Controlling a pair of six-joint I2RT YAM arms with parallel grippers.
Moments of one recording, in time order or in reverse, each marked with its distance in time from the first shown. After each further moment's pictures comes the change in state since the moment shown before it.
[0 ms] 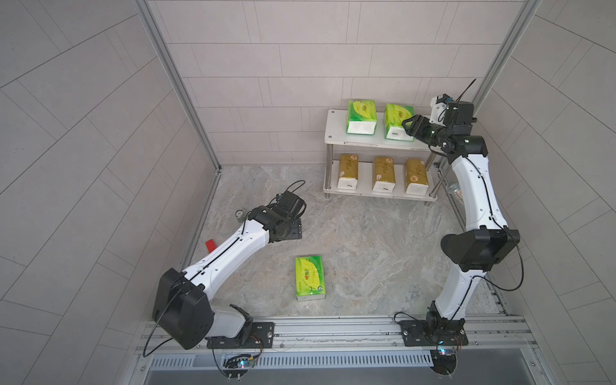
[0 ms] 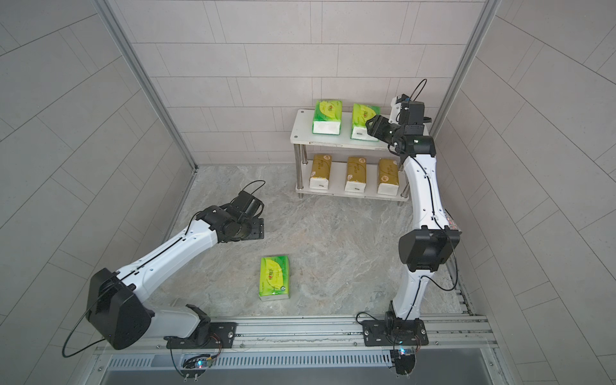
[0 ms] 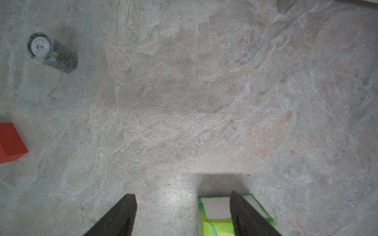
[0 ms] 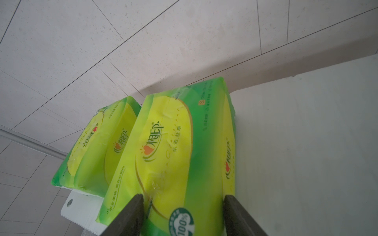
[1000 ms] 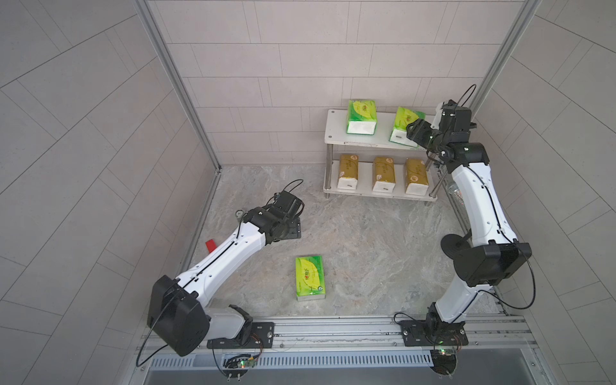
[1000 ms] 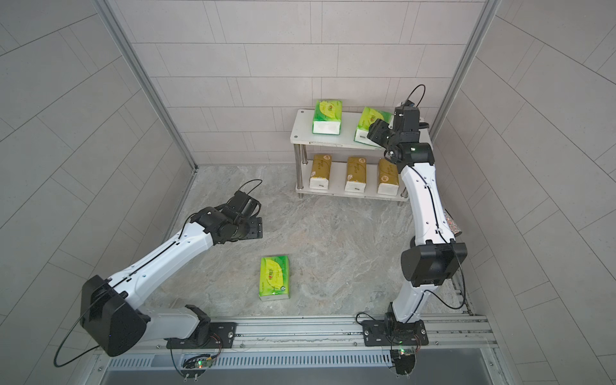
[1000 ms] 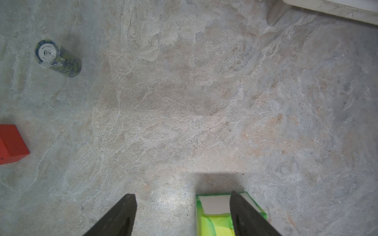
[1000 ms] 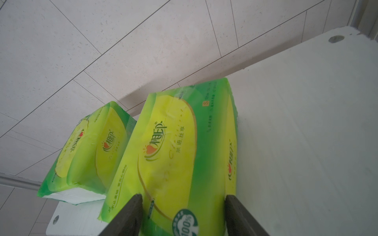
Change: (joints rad) left arm 0.000 -0.048 -0.006 -0.002 0.002 0.000; right arm 0.059 -0.150 -0.171 0.018 0.231 0.085
